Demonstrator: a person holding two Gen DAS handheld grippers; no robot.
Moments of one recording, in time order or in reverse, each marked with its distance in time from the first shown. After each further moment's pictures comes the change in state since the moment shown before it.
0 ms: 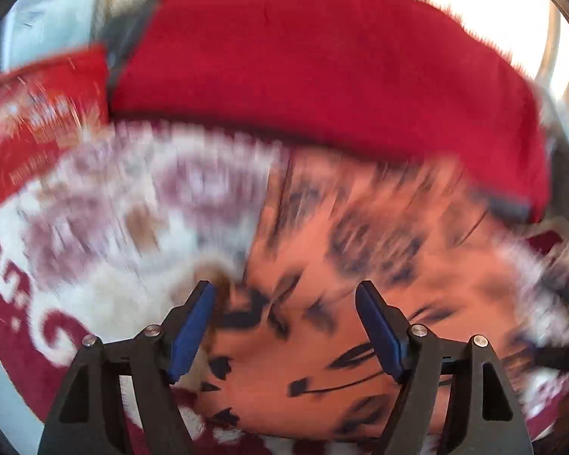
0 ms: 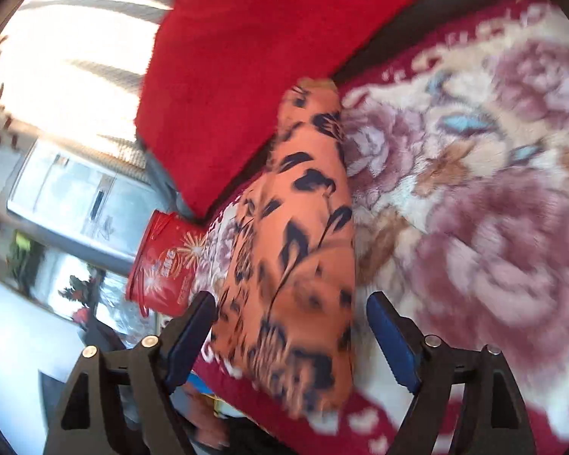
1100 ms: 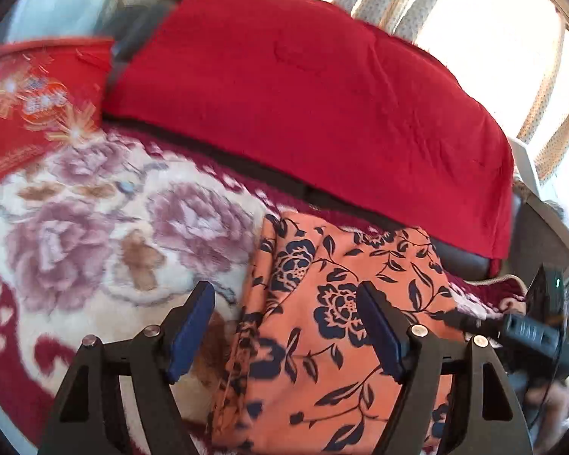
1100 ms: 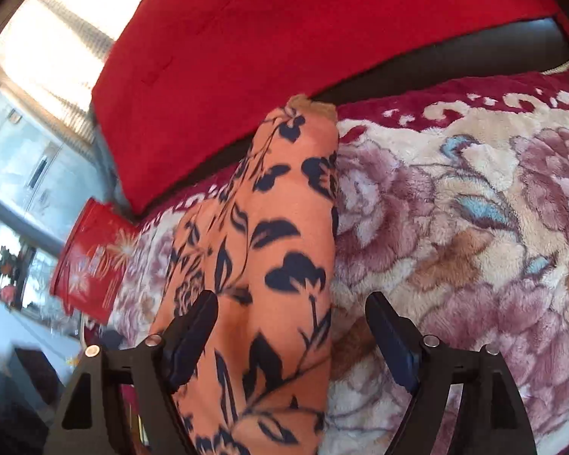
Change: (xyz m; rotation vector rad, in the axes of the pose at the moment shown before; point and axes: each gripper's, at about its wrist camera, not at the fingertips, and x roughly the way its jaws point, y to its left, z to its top) left arm -0.033 0.049 0.042 -0.165 -0.133 -0.250; right arm 0.058 0.047 0.031 -0.211 -0.036 -0.300
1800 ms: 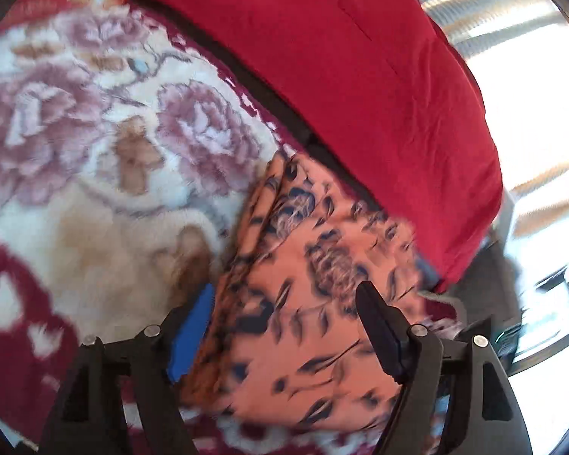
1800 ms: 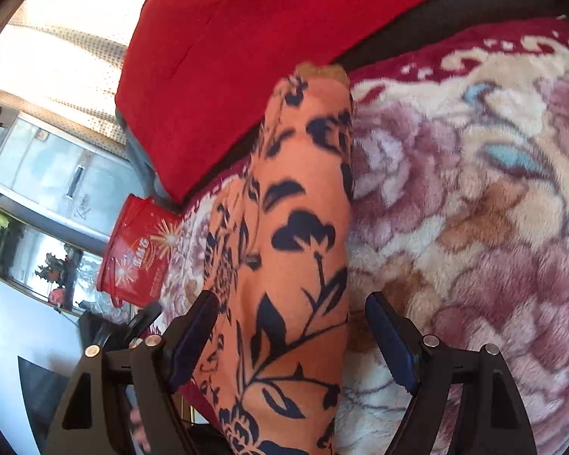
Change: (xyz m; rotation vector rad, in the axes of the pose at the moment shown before) left arm 0.011 0.042 -0.030 -0.290 0.181 -0.124; right arm 0.005 -0.032 -0.012 0.096 0.098 0.200
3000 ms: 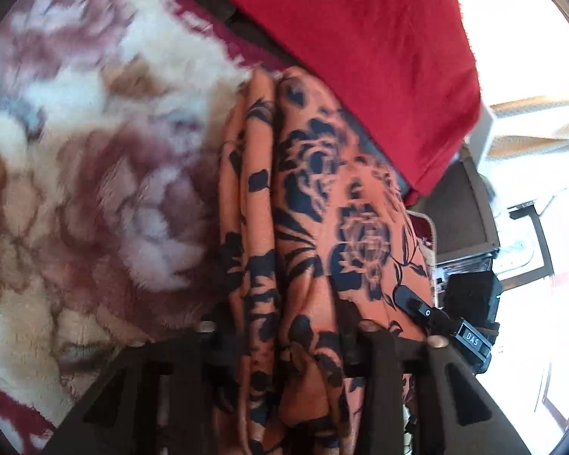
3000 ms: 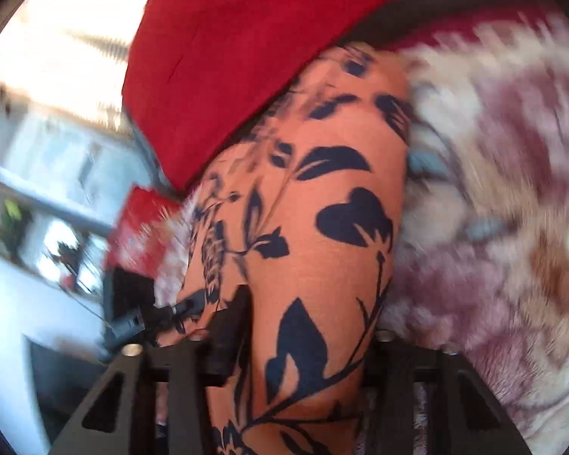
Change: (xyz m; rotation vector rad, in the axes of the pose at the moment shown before) left arm 0.089 -0.073 -0.017 0.096 0.349 -0.224; right arm -0.041 -0.040 0.010 -0.089 0.024 0.017
